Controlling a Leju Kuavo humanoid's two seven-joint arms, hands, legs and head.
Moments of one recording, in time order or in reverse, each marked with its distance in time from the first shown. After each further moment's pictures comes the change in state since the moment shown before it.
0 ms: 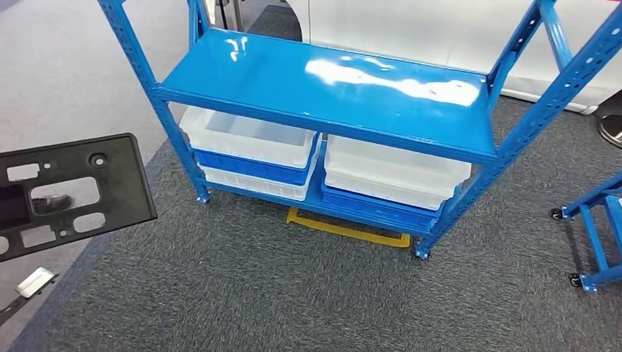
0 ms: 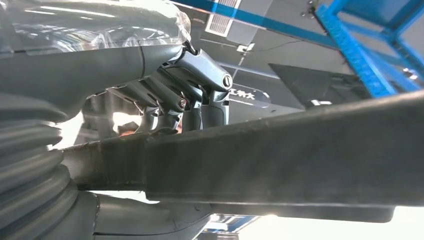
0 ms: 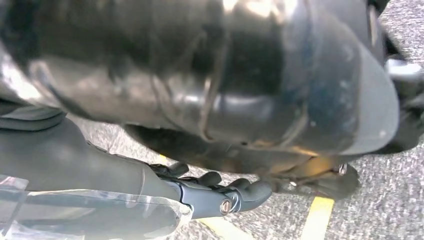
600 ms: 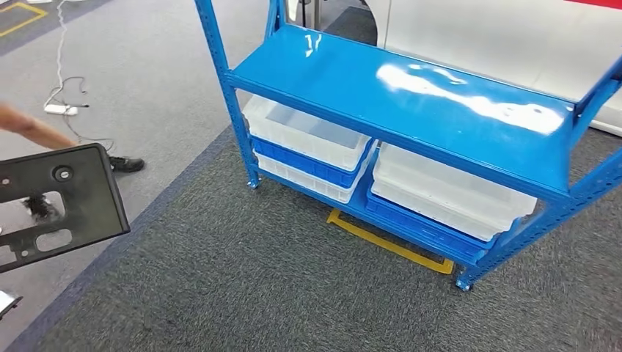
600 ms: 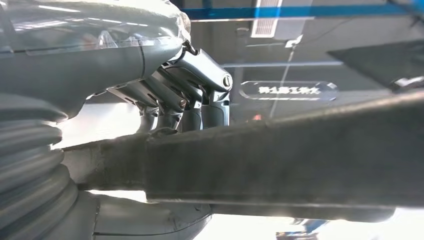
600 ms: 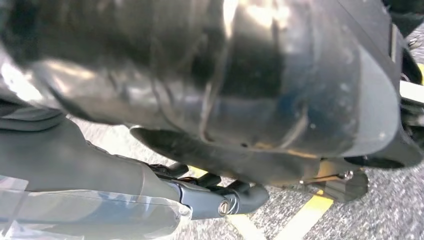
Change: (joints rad) left arm 0.105 -0.028 0.171 -0.065 0.135 -0.006 -0.109; right arm 0.002 0.009 0.052 0.000 0.070 0.003 0.002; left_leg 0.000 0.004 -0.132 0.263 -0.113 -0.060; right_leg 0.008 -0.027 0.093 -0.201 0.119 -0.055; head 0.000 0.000
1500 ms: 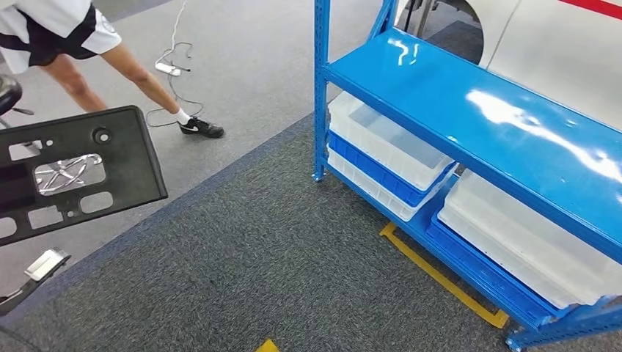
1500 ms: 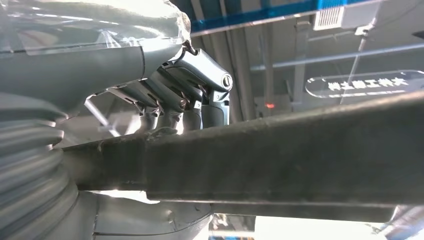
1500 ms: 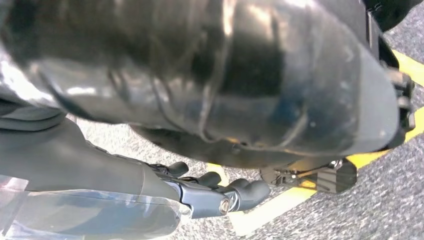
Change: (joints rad) left arm -0.184 0.035 -0.277 0.016 -0.110 -0.036 0.194; right arm -0.005 -0.007 0.012 -0.001 -0.044 -0.016 -0.019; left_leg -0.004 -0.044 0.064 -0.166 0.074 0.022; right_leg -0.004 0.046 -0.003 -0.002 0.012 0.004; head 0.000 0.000
